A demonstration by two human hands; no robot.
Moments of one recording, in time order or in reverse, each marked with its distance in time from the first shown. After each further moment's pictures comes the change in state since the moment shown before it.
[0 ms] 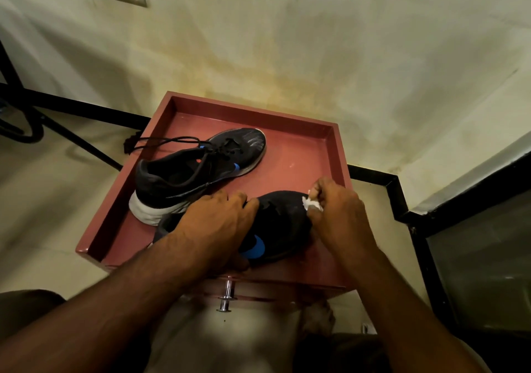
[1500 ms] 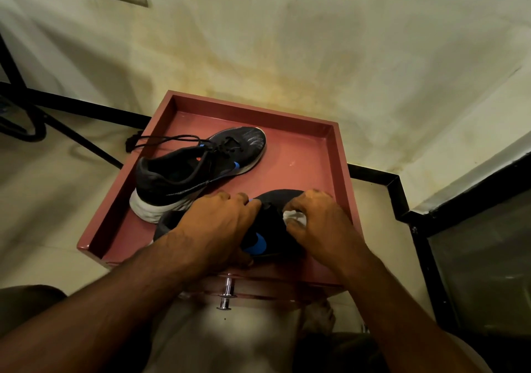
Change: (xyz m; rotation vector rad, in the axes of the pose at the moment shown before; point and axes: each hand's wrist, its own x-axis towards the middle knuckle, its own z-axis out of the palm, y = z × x) left_hand 0.000 0.001 0.003 -0.042 0.073 0.015; right_hand -0.010 -0.010 0.005 -0.070 -0.265 -0.172
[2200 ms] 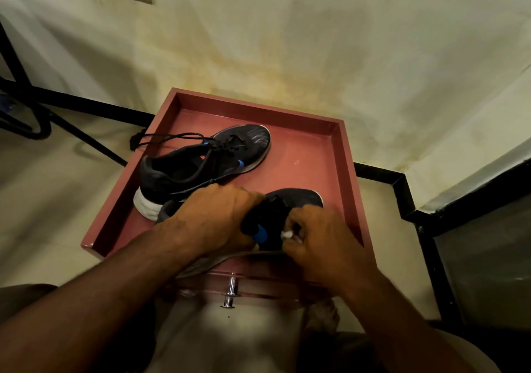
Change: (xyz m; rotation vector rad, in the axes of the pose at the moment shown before) left_hand 0.003 -0.014 -0.011 -0.207 -0.020 -0.011; right_hand -0.023 -0.019 -0.002 0.073 -0.130 0.033
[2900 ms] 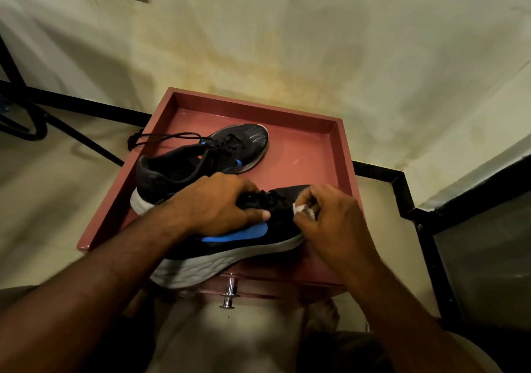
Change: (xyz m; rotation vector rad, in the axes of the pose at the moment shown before) left_hand 0.011 -0.011 -0.013 -0.235 -0.053 -0.054; right_hand 0.011 0.013 -0.004 0.120 0.345 -0.013
